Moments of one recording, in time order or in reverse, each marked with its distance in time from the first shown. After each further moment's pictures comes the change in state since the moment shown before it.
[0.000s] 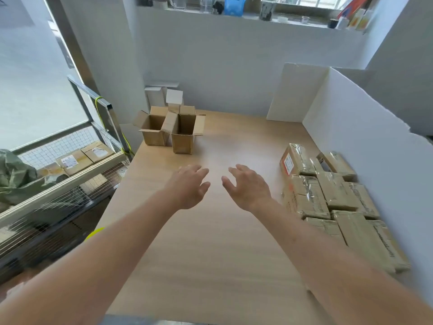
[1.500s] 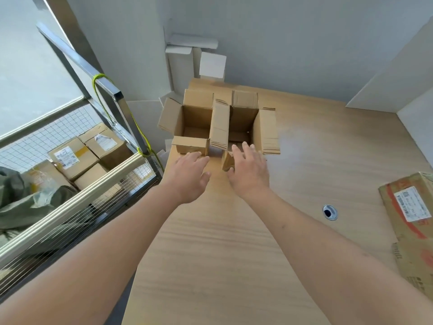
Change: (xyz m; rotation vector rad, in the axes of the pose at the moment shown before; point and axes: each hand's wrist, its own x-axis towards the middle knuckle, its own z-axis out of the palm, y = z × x) left_hand 0.269 -0.356 0.041 -0.105 -0.110 -0.083; right_hand 0.398 -0.164 0.215 -0.102 -0.049 0.090
